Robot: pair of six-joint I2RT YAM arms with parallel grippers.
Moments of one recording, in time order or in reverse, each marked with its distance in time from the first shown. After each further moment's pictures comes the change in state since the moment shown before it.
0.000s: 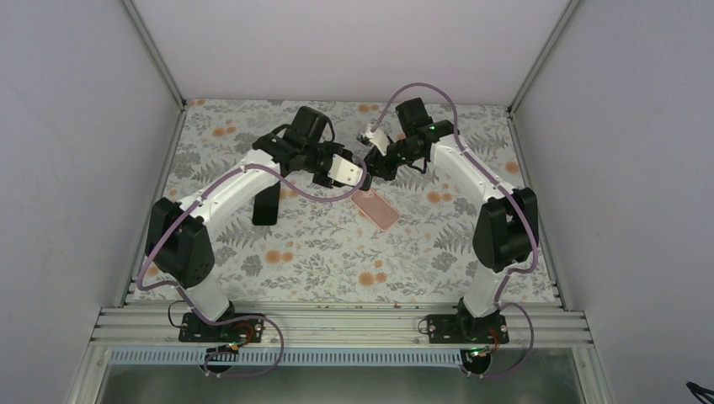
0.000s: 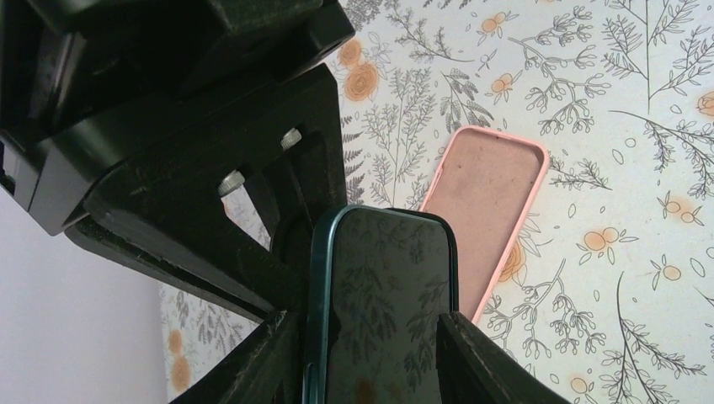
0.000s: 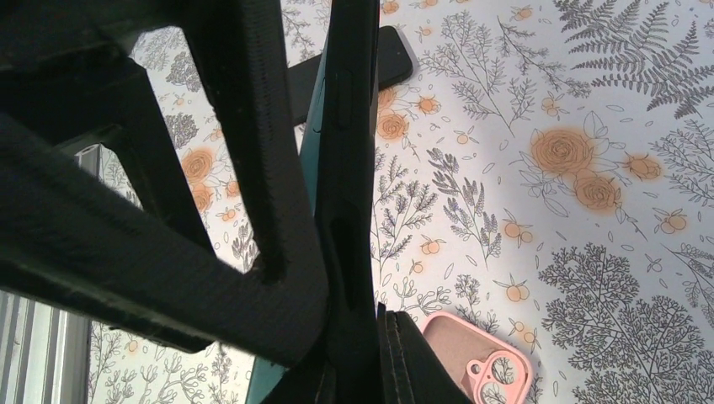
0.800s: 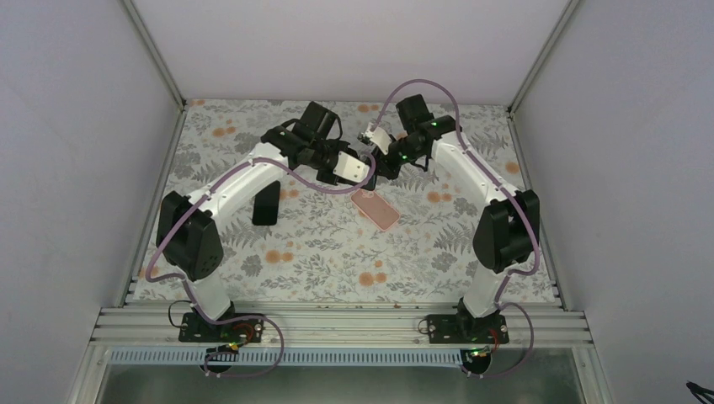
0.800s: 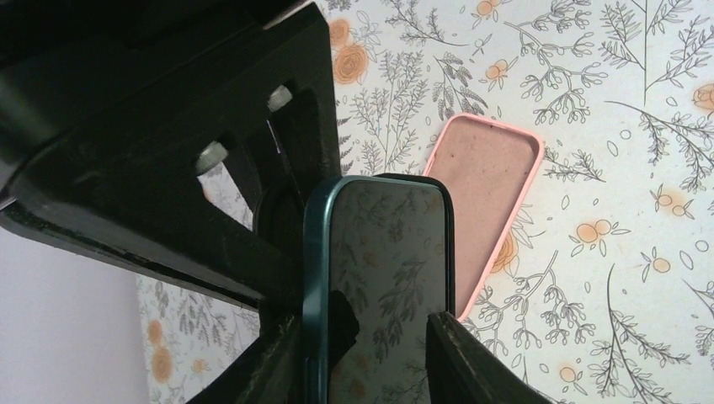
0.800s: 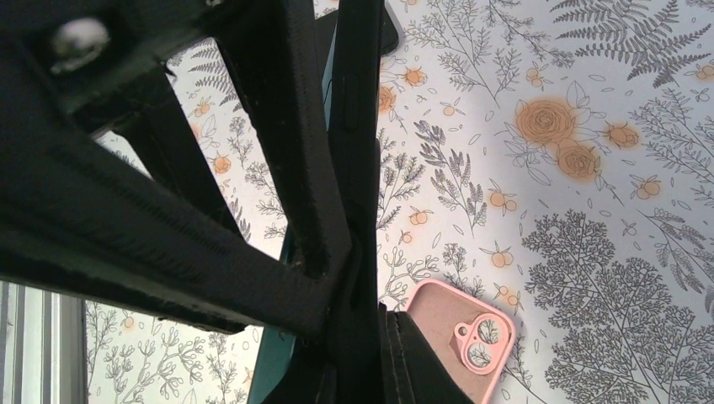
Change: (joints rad) left arm -0.018 0.078 0.115 -0.106 -0.062 -0.015; right arm 0.010 -0.010 0.049 -0.090 0.071 -0.016
